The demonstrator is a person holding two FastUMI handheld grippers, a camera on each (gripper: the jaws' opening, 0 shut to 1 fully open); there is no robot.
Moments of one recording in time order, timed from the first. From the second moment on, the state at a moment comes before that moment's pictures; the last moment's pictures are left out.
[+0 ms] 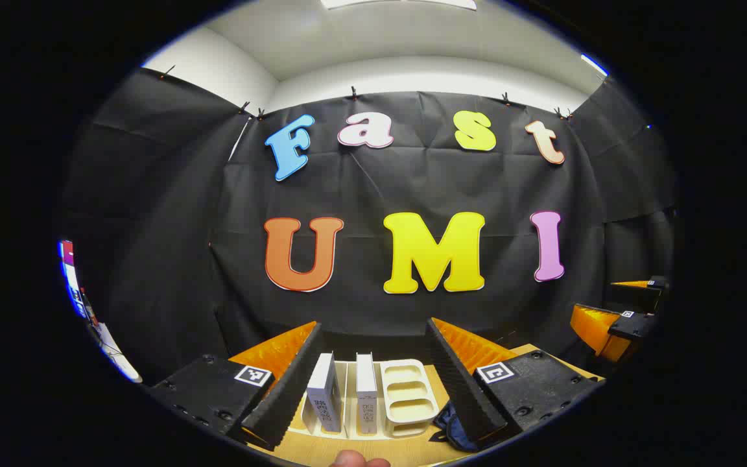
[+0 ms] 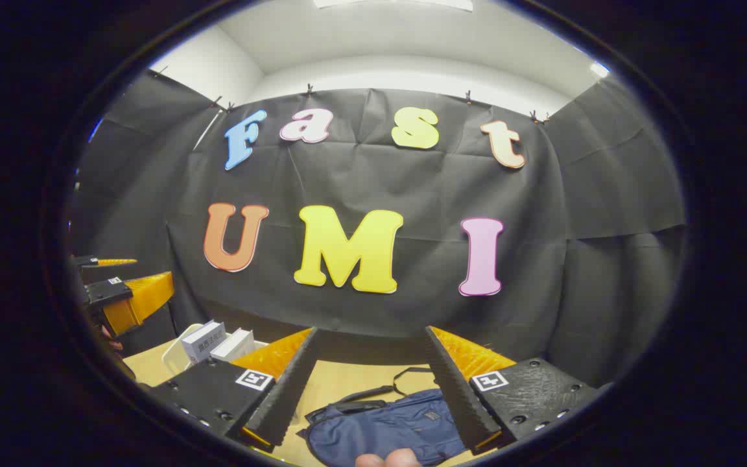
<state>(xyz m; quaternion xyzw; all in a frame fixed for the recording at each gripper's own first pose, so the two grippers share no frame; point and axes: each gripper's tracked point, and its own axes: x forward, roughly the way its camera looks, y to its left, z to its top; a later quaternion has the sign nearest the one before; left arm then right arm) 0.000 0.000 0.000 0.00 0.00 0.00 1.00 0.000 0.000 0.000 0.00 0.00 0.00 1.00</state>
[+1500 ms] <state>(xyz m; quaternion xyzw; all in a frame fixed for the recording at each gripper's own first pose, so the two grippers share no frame) 0.005 0.005 -0.001 0.00 0.00 0.00 1.00 -0.002 0.027 -0.028 -0.01 0.03 0.02 1.00</state>
